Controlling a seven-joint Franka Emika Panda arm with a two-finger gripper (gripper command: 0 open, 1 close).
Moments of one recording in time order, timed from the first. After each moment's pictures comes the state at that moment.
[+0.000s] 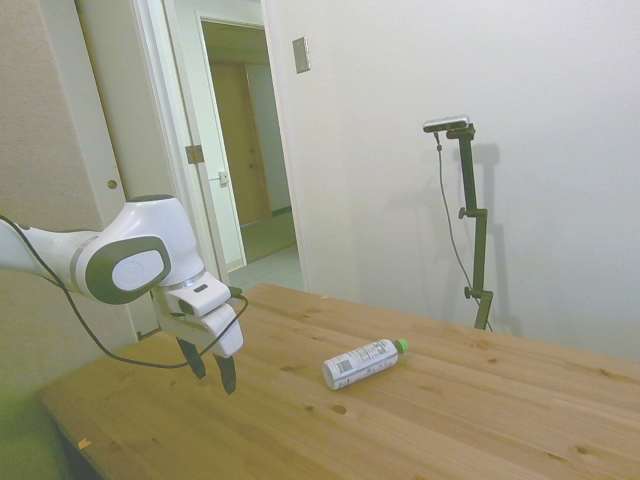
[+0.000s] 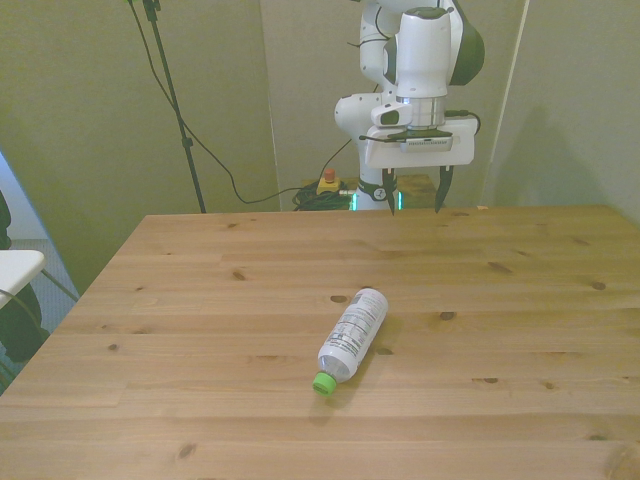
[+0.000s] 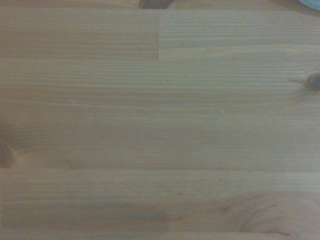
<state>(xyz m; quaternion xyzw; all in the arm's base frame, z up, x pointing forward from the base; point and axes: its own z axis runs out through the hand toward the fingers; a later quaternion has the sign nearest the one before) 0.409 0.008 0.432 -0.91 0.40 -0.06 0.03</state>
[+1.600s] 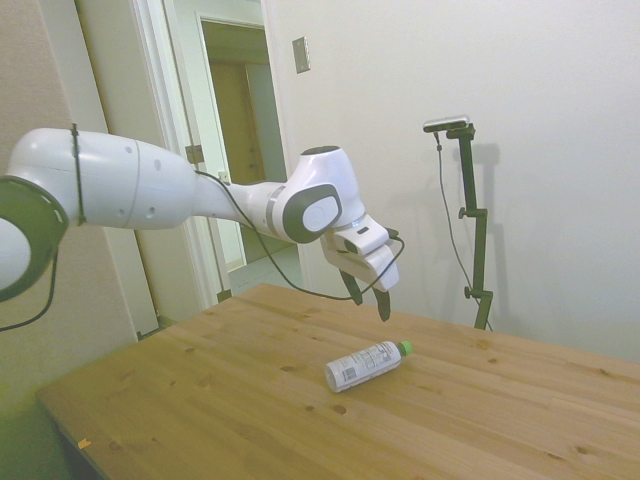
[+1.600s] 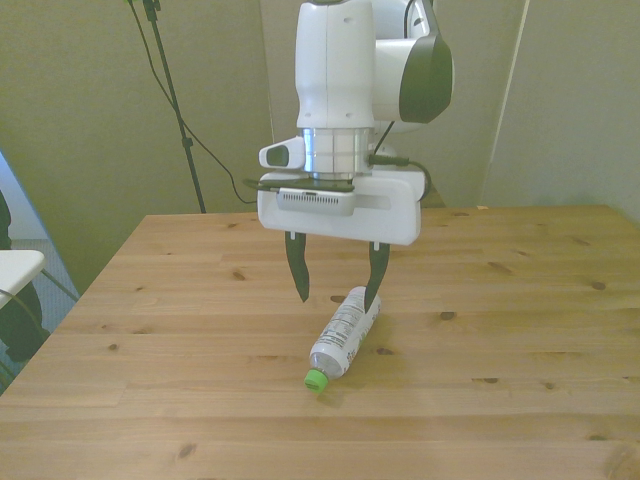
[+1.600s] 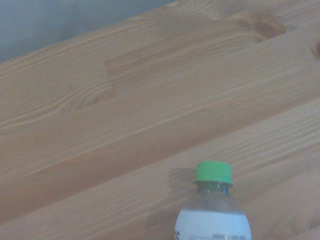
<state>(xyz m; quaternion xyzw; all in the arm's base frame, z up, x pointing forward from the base) 0.686 -0.159 0.472 -0.81 0.57 -0.13 0.06</state>
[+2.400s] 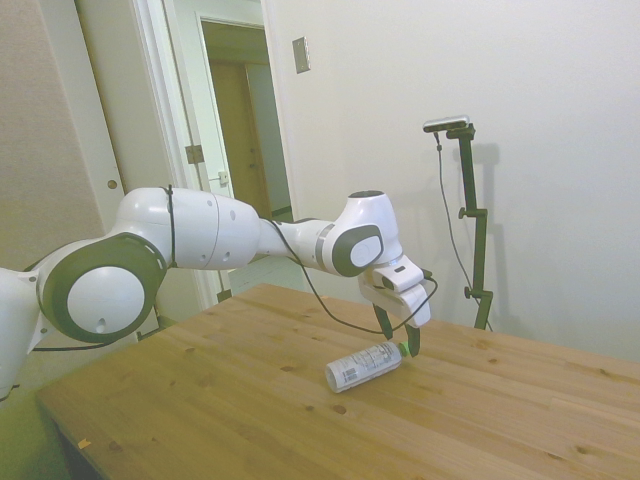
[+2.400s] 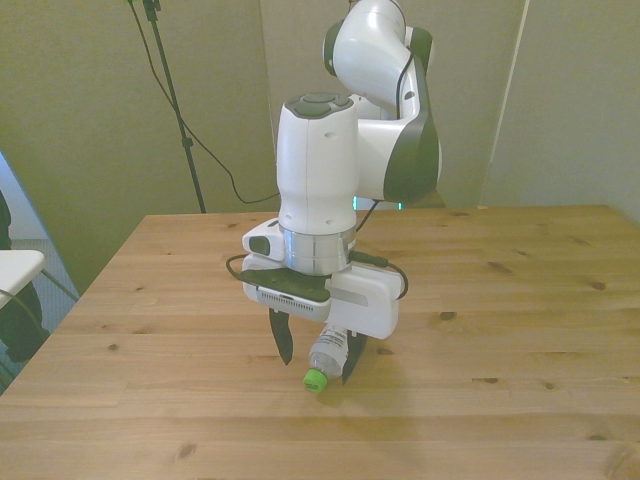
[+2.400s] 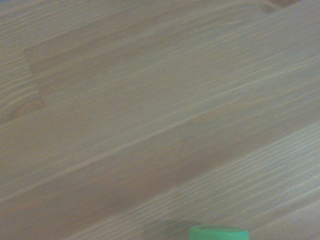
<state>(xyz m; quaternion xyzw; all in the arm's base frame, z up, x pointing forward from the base) 0.733 -0.182 0.386 -0.80 0.59 -0.09 0.02</state>
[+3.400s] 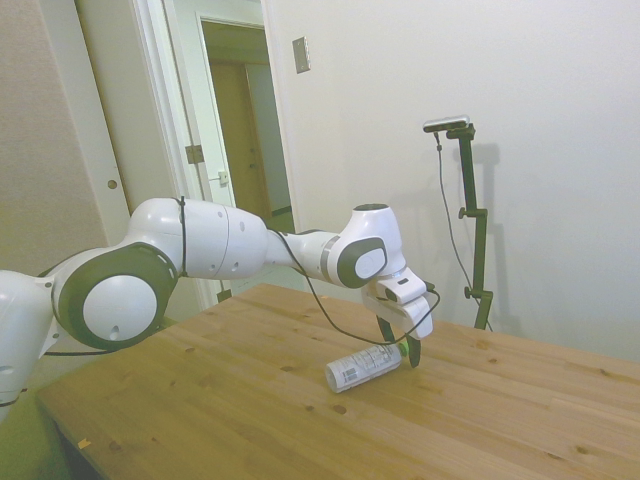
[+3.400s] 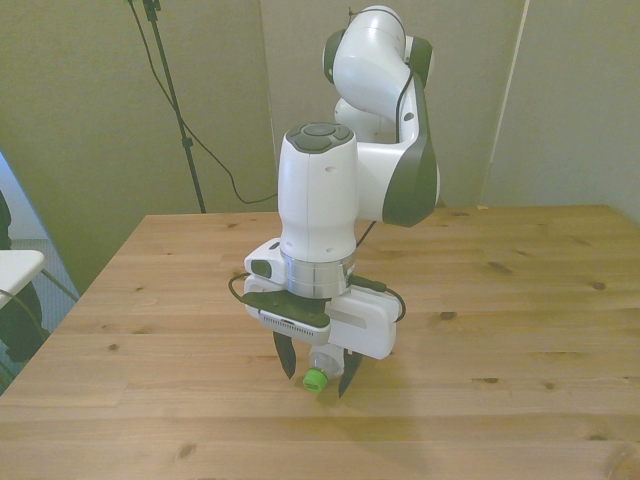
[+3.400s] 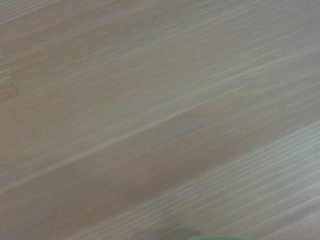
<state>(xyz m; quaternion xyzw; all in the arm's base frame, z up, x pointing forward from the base) 0.737 -0.187 0.364 -0.80 0.59 -0.09 0.01</state>
